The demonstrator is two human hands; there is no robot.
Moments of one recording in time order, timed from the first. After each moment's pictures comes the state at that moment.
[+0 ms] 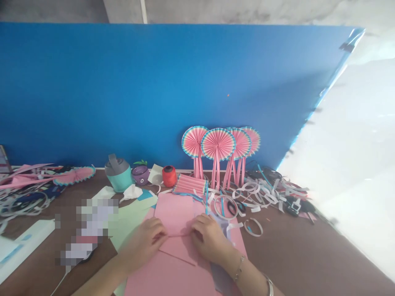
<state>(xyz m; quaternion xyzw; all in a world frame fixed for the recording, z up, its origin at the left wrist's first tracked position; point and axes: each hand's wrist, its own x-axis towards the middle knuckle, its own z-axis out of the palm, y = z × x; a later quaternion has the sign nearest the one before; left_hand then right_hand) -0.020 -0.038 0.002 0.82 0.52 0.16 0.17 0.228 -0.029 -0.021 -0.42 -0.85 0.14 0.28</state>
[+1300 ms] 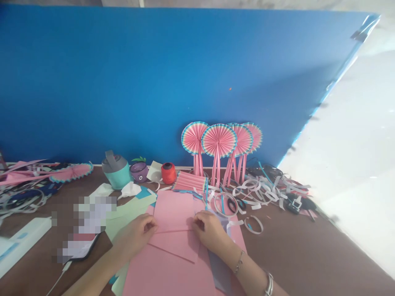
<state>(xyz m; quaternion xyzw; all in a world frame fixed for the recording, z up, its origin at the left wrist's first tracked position) -0.030 -0.033 0.012 0.71 0.65 0.13 0.23 0.226 -0.021 -0.019 -0.52 -0.78 0.21 0.27</state>
